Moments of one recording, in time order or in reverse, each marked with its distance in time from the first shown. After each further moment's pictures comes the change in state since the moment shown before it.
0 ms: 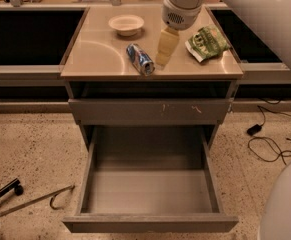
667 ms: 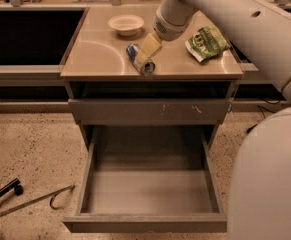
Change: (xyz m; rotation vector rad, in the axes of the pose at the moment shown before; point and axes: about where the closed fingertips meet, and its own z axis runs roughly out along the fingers) arm -0.025 -0.018 0.070 -0.051 -0.122 0.372
